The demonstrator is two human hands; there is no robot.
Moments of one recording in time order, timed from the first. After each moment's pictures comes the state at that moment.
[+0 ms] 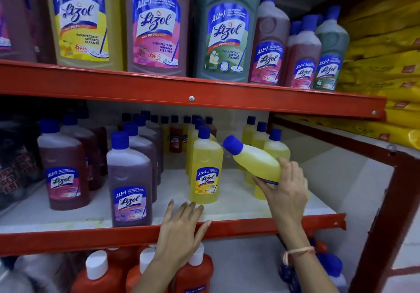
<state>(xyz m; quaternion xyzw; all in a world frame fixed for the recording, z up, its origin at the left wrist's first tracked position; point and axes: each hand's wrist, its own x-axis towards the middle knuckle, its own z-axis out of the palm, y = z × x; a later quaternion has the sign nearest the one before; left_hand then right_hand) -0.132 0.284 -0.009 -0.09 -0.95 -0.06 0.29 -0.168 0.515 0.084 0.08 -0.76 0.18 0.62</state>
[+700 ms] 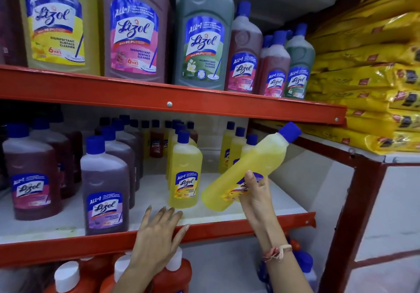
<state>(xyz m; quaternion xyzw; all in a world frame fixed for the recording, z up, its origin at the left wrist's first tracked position) -0.128 0.283 -0.007 -0.09 -0.96 -0.04 0.26 -0.150 0.507 0.101 0.21 -0.46 0.85 0.12</state>
